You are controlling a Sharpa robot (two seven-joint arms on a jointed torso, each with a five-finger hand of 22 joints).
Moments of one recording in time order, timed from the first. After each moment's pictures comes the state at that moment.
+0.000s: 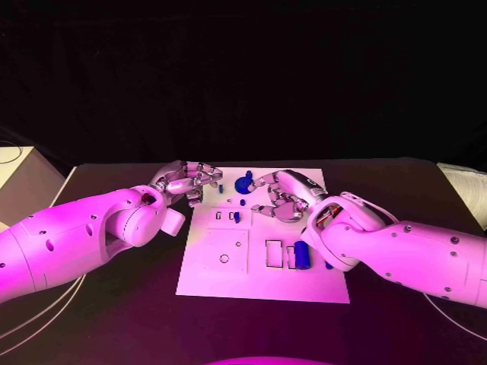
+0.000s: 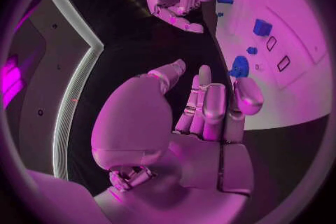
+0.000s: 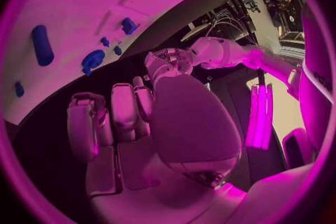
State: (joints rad) left arm 0.97 -0.91 0.18 1.44 -0.34 -0.21 0.22; left_hand 1.30 -0.17 0.52 0.08 0.05 0.75 0.19 0.43 0.36 0.93 0.11 0.77 0.45 1.35 0.04 1.34 1.14 0.11 1.23 0.14 1.33 1.05; right arm 1.21 -0.58 -0.17 1.48 -1.24 -0.57 0.00; right_hand 1.49 -0.15 0.26 0.22 0.14 0.87 0.17 0.11 0.30 1.28 0.09 1.29 1.26 1.45 0.00 1.16 1.12 0.03 1.47 0.10 1.42 1.31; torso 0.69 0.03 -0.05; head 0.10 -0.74
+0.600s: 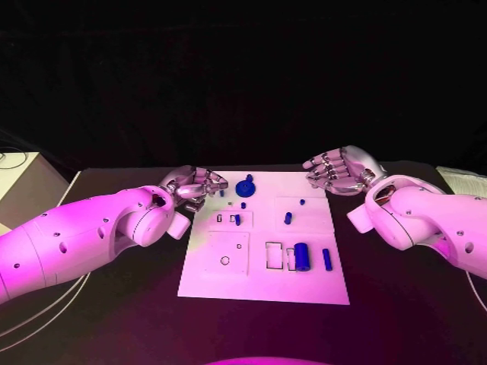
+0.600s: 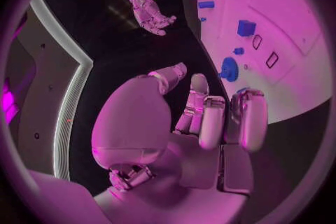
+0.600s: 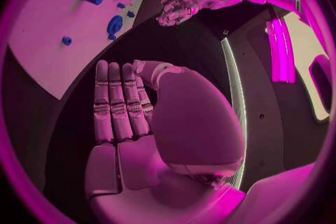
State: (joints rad) left arm 0.97 -0.89 0.18 1.44 -0.49 -0.24 0.08; left_hand 1.27 -0.16 0.59 0.08 0.05 0.70 0.18 0.55 0.40 0.92 0.10 1.12 0.65 1.47 0.03 1.56 1.31 0.05 1.44 0.12 1.49 1.31; right arm 1.30 -0.77 -0.16 1.47 -0.63 -0.48 0.13; right_hand 1.47 -0.23 0.66 0.10 0.17 0.90 0.21 0.14 0.30 1.07 0.15 0.18 0.21 1.00 0.12 0.15 0.45 0.18 0.90 0.19 0.19 0.71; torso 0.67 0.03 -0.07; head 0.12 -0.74
